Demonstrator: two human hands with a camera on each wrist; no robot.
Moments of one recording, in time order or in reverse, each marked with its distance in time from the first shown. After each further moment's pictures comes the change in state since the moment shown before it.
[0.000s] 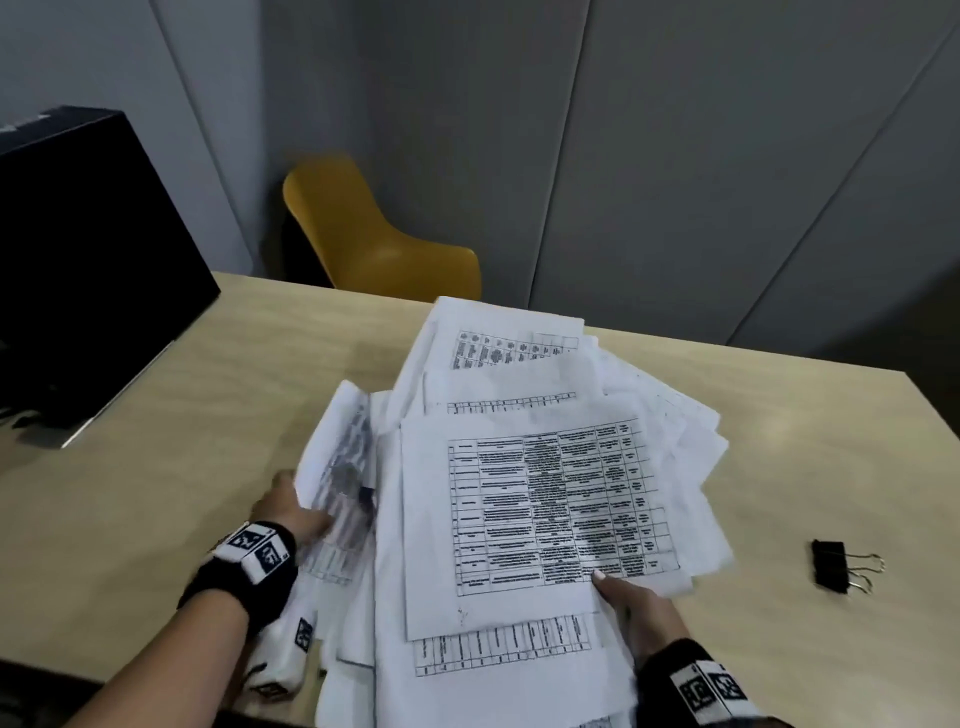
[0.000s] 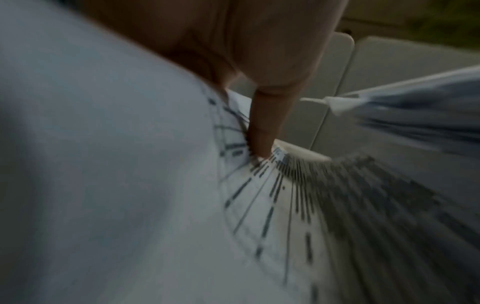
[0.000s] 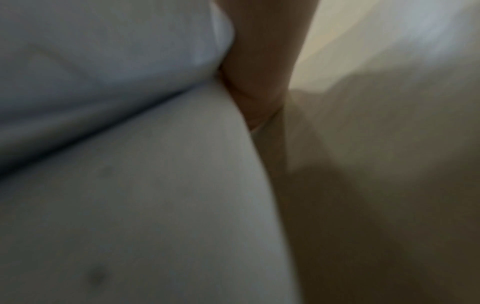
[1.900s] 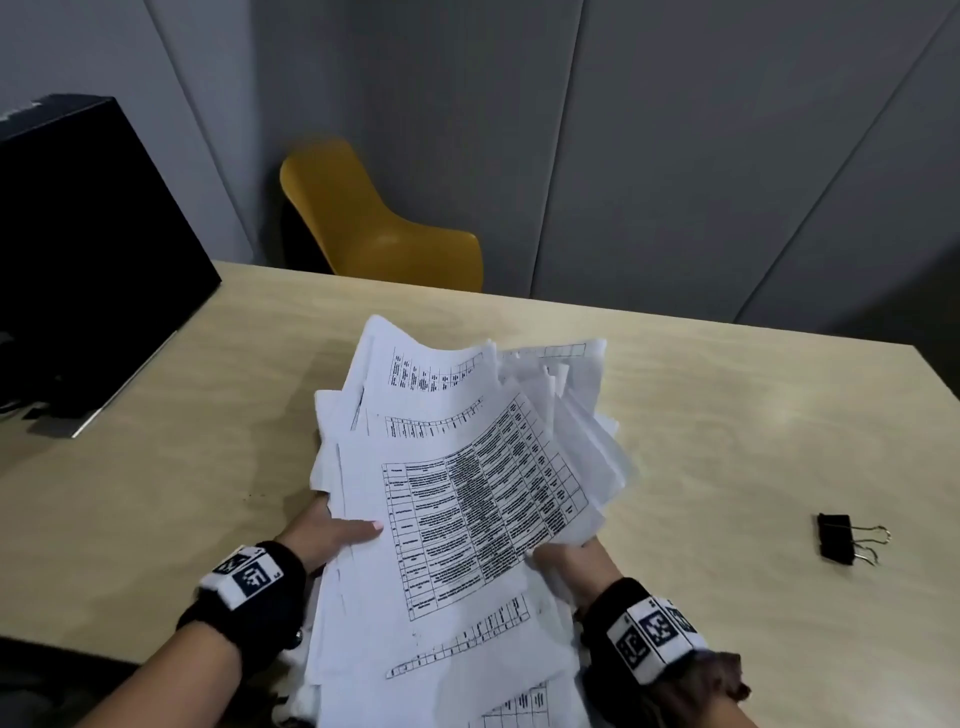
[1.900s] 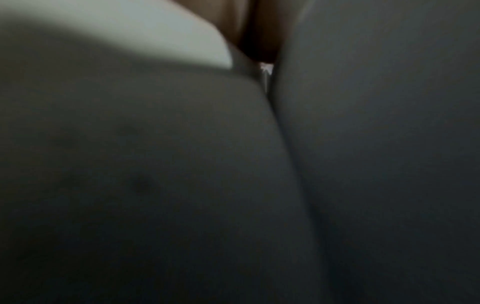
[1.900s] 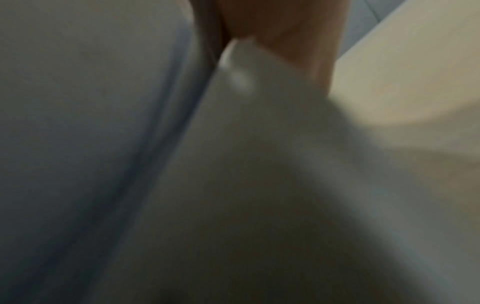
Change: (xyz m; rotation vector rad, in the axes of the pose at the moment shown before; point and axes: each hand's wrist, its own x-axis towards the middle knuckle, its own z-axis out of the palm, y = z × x) left_hand -0.037 -0.011 0.021 -0.688 -0.400 0.114; right_hand -0.012 -0.017 0.055 -0.210 -0.167 -0.195
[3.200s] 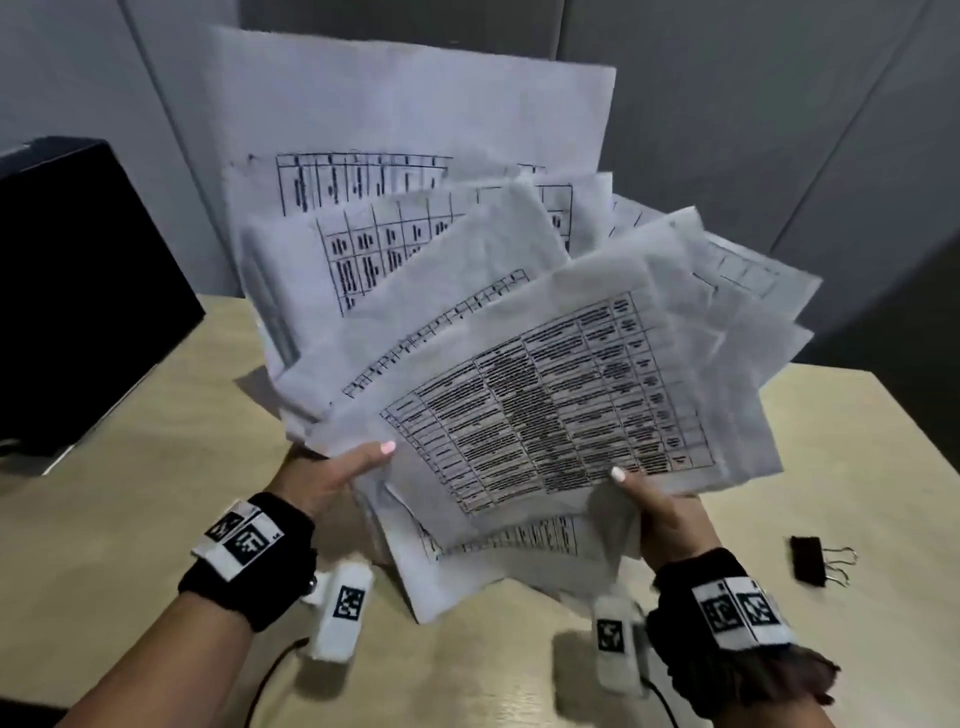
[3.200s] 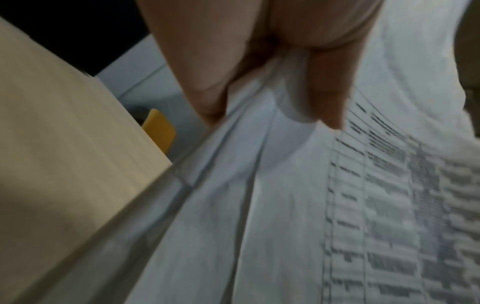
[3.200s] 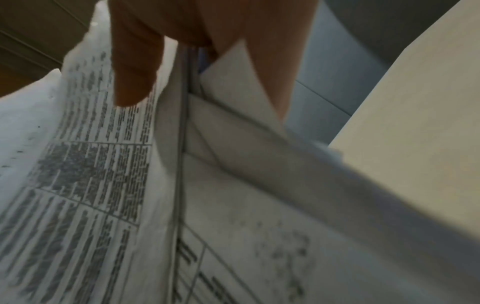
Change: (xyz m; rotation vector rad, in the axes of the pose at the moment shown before) left_hand -0.024 0.099 0.033 -0.131 0.064 0.501; right_hand 0.005 -0.056 -0.078 0.505 0.048 -0.416
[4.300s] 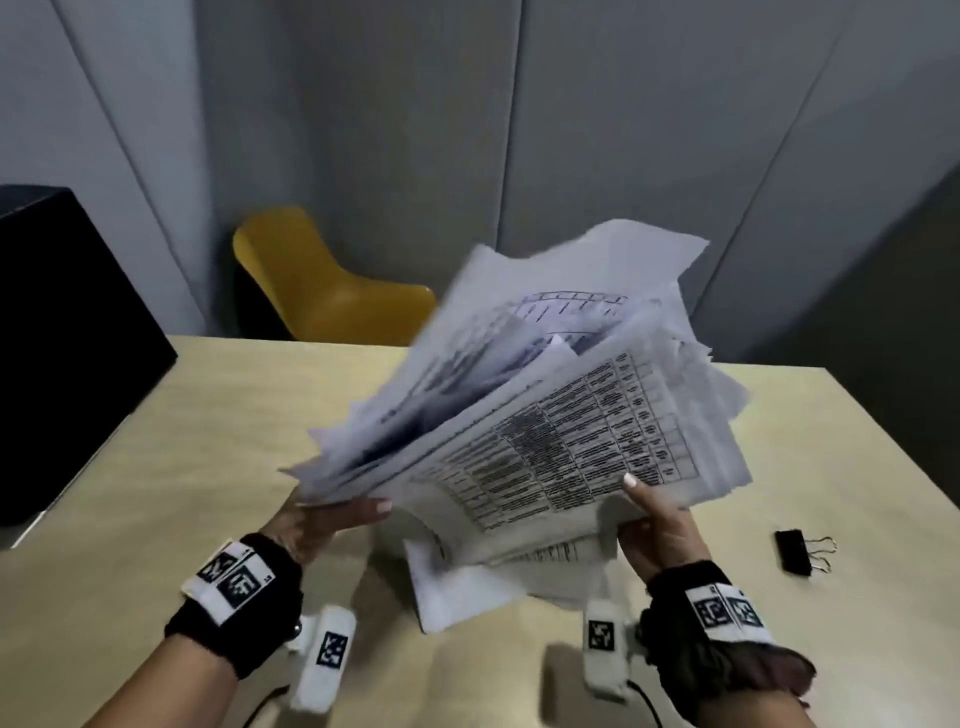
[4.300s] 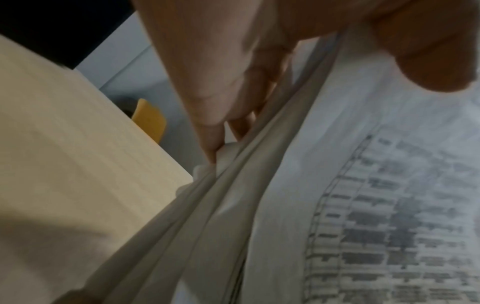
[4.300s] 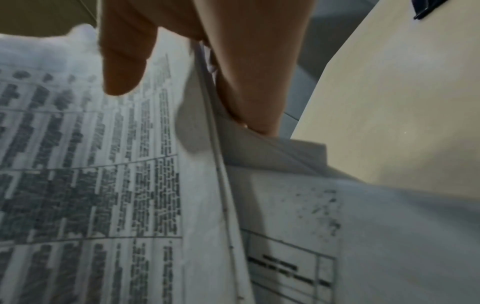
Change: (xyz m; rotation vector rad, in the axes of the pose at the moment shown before) left_hand 0.022 -0.002 -0.024 -0.183 -0.430 0.063; right_hand 0.004 0.008 0.014 0.260 0.138 -0.113
